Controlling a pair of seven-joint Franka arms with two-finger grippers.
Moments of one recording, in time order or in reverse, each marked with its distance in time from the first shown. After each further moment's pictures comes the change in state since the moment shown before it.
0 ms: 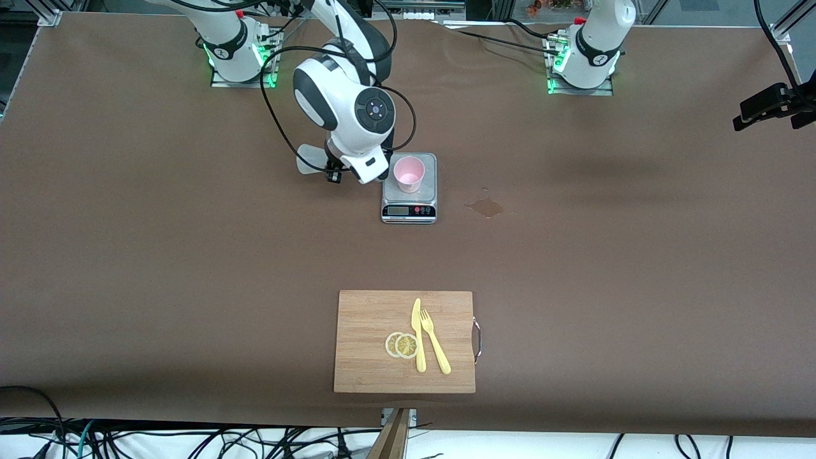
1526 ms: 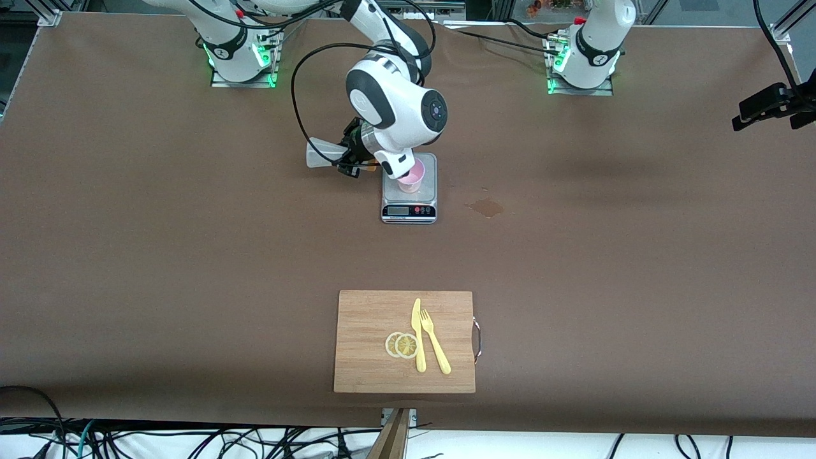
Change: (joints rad) left arm -0.006 0.000 -0.005 0.000 -0.003 0.001 0.001; right arm 0.128 0.183 0.000 0.223 -0.148 -0.238 0.094
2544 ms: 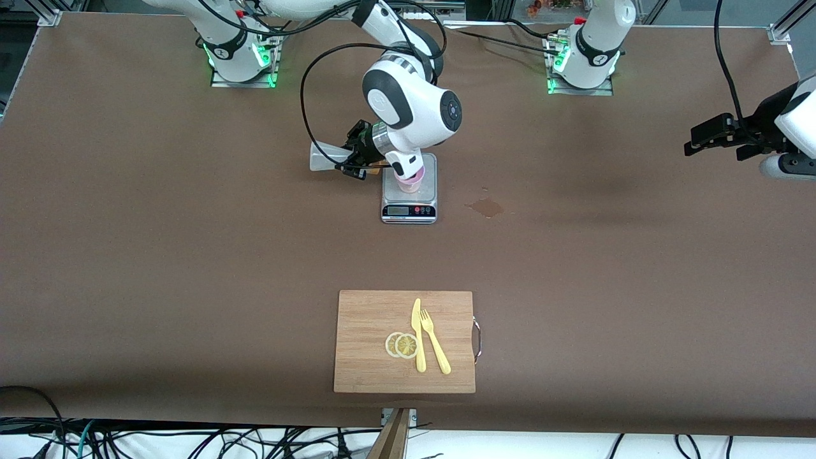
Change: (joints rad) left arm -0.011 0.092 -0.058 0.031 -0.093 0.060 -0.001; right arm 0.033 0.064 0.000 0.083 -0.065 -0.059 0.002
